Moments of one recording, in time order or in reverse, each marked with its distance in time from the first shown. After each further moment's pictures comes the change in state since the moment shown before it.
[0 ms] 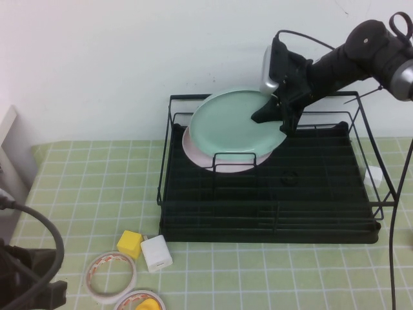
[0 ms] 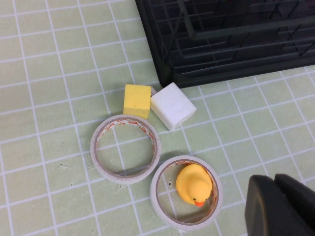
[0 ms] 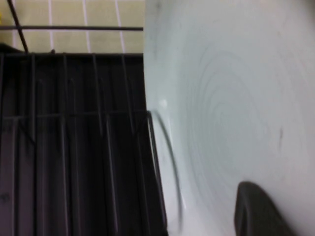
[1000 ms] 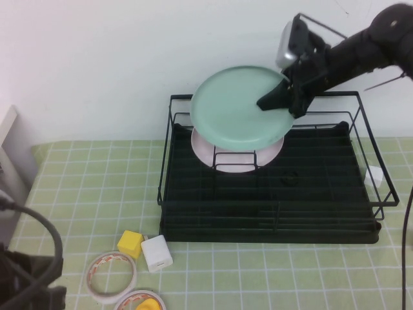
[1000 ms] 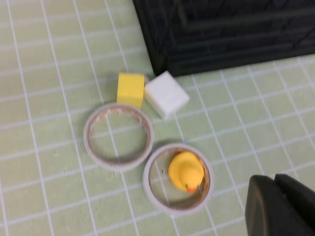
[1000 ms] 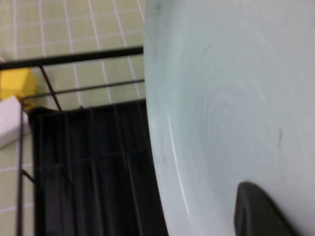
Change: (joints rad) right arm -0.053 -0.049 0.014 0.131 0.086 0.090; left arm 0.000 0.002 -0.023 0.008 0.063 -0.025
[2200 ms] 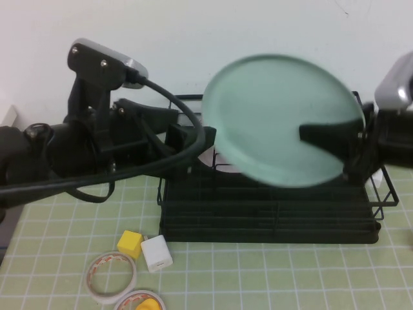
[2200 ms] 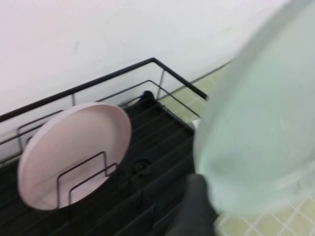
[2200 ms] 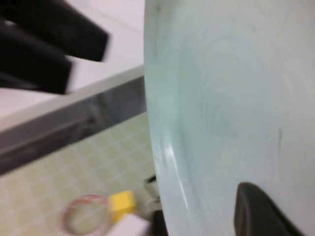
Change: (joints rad) right arm 0.030 -1.057 1.502 0.843 -0.412 -0.544; left arm -0.256 0.488 -0.311 -1.041 -0.322 1.121
